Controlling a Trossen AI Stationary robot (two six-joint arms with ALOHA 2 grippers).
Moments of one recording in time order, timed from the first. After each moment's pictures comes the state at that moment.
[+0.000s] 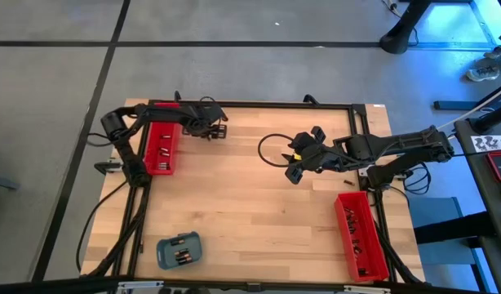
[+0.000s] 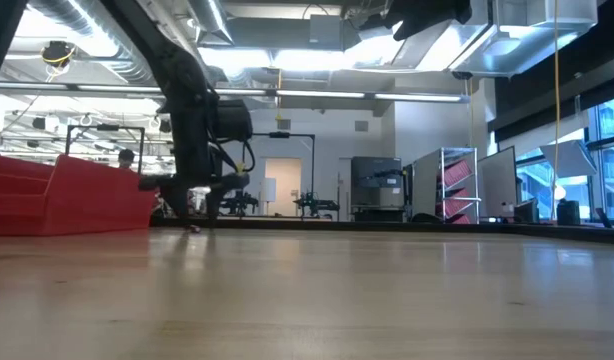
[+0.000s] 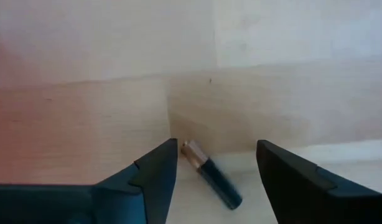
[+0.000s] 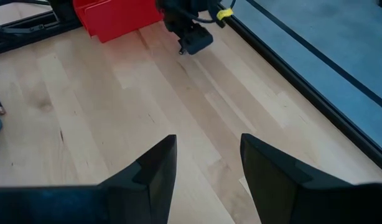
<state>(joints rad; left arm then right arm) 0.61 1.74 0.95 -0.53 -0.25 -0.84 0.19 1.36 1.37 -0.84 0.54 0.52</state>
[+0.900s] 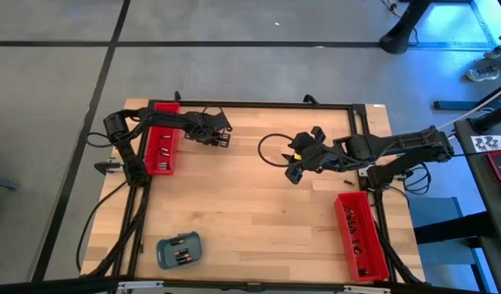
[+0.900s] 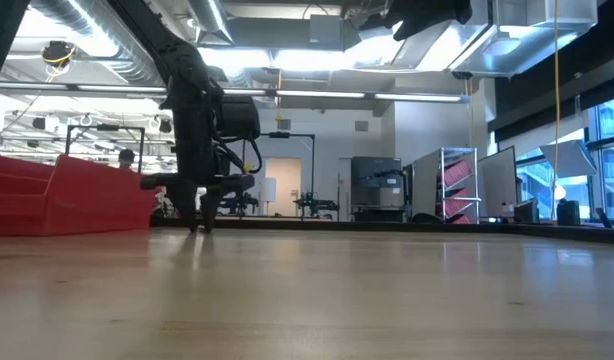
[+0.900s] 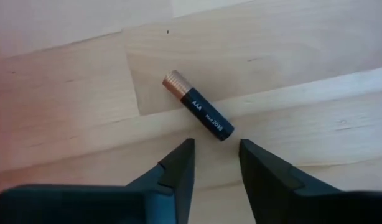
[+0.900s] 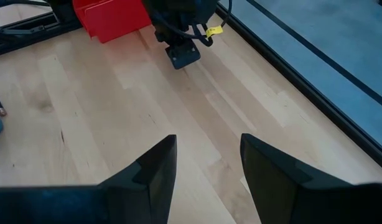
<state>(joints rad) 0.51 1.76 0.95 -0.56 -0.27 -0.83 0.19 1.36 1.37 -0.84 0.54 0.53</state>
